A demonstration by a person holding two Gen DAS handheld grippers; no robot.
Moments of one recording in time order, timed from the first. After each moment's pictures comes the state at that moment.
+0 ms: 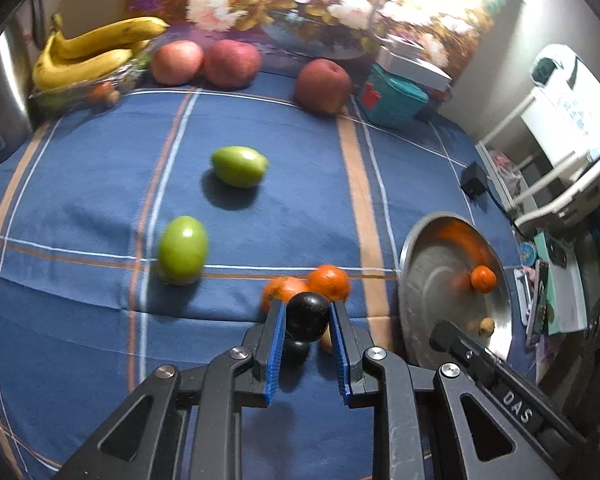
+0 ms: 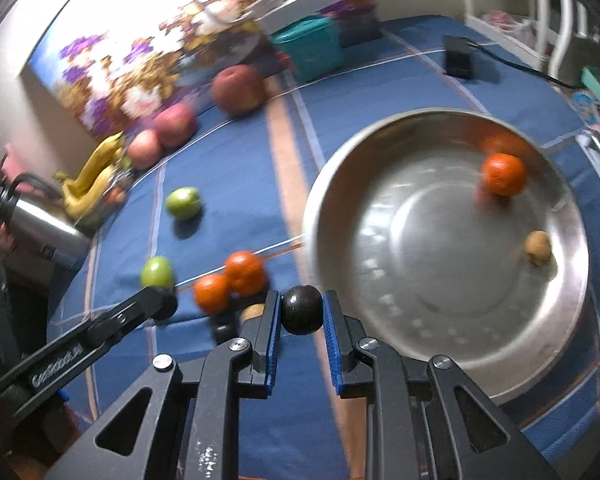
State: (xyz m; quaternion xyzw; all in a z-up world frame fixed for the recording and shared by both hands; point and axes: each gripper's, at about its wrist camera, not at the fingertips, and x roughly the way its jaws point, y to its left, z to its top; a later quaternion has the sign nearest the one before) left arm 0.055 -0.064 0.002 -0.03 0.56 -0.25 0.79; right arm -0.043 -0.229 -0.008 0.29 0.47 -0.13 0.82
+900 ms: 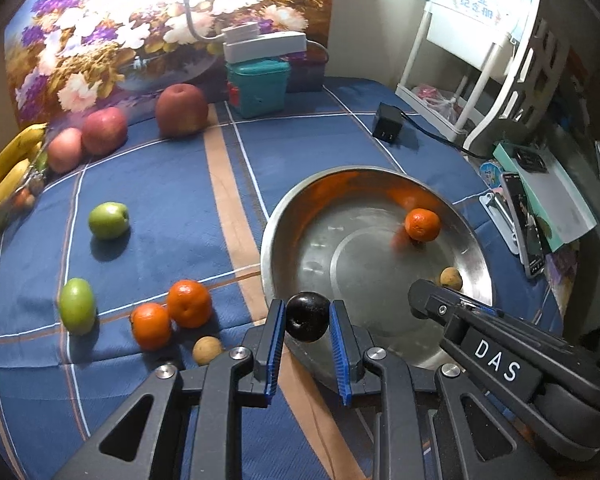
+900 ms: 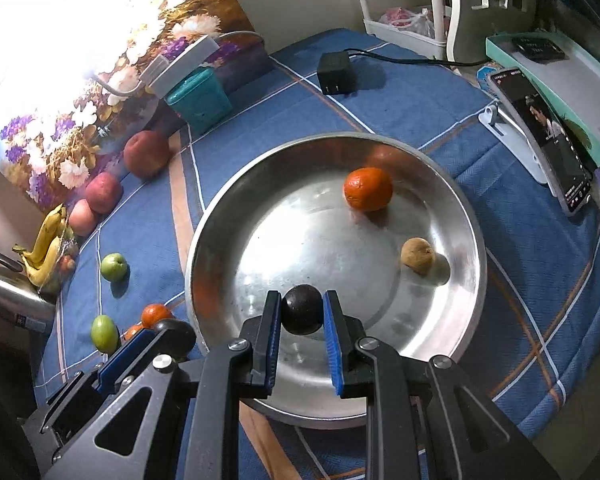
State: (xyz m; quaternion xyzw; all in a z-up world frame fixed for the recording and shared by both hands) left arm -0.010 -0.170 0.005 0.11 0.48 -0.34 0.80; right arm -0.093 -0.293 -0.003 0.33 0.44 -0.24 0.80
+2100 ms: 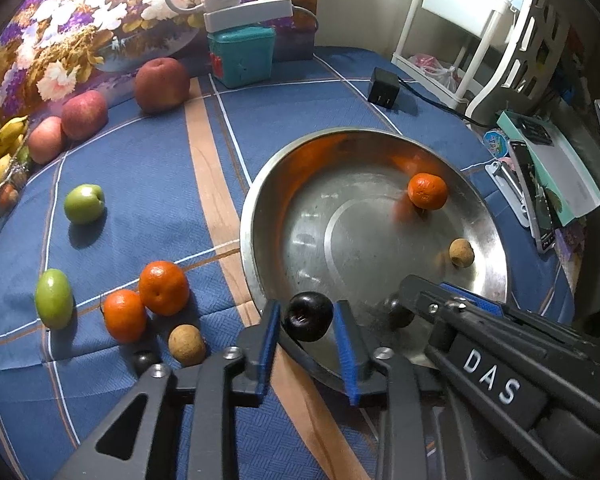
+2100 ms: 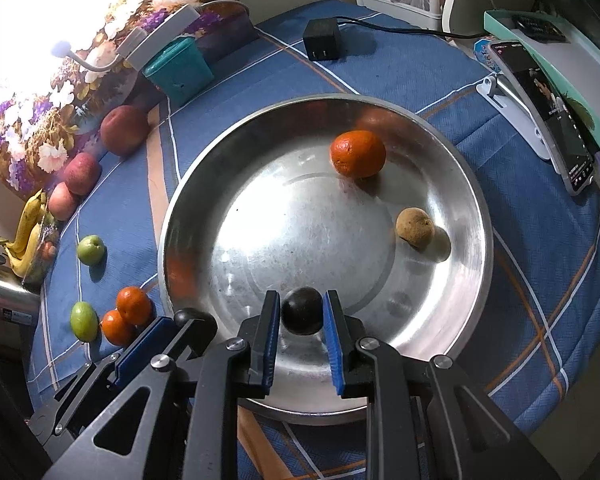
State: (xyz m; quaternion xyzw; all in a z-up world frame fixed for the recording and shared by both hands) left arm -0.012 -0.183 -0.024 0.14 0.51 -0.35 0.78; right arm -0.086 -0.294 -0.025 0.33 0.48 -0.25 0.78
